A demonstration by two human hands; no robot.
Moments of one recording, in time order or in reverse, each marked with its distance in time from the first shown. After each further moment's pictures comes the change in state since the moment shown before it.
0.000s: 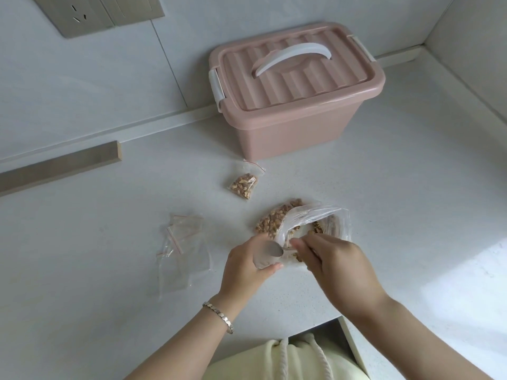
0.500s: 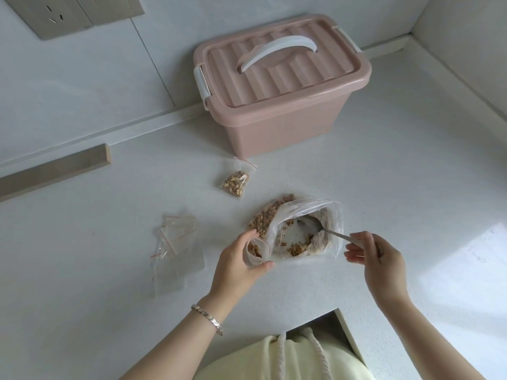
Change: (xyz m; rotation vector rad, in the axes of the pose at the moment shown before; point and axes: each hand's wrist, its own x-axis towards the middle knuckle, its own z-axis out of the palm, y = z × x) left_hand -0.003 0.005 -0.011 -0.063 -0.065 -0.052; right_hand -0.049 0.077 0.008 0.526 0.263 0.843
